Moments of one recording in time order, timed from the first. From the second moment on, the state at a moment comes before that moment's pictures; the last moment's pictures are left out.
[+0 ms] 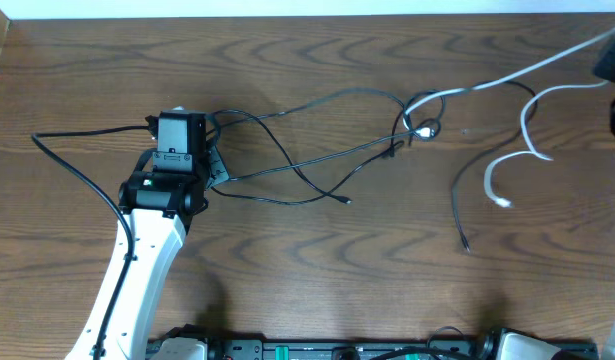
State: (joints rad) left arm -0.11 1.27 1.00 -0.73 -0.21 -0.46; right arm -0.27 1.40 1.57 -0.57 0.13 0.16
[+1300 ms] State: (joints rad) left arm -0.11 1.27 1.00 -0.74 -0.20 -0.46; right arm -0.62 1.46 1.57 -0.60 -0.19 0.29
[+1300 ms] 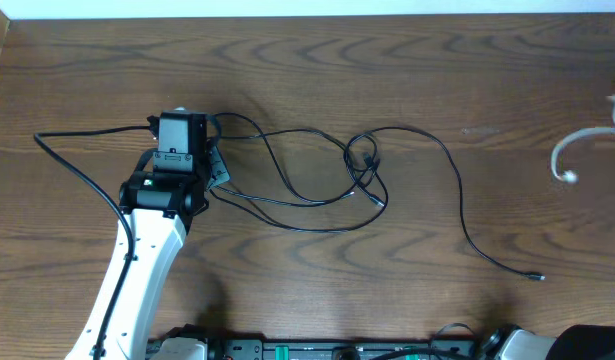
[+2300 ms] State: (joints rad) left arm -0.11 1.27 1.00 -0.74 -0.20 -0.46; right arm -0.68 1.72 1.57 -0.70 0.13 0.23
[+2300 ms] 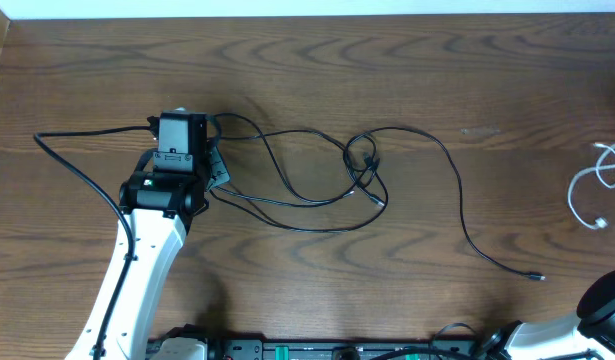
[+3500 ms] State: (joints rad) left arm -0.15 1.27 1.00 -0.53 0.68 -0.22; right arm 0.23 1.95 1.57 -0.73 -0.43 0.13
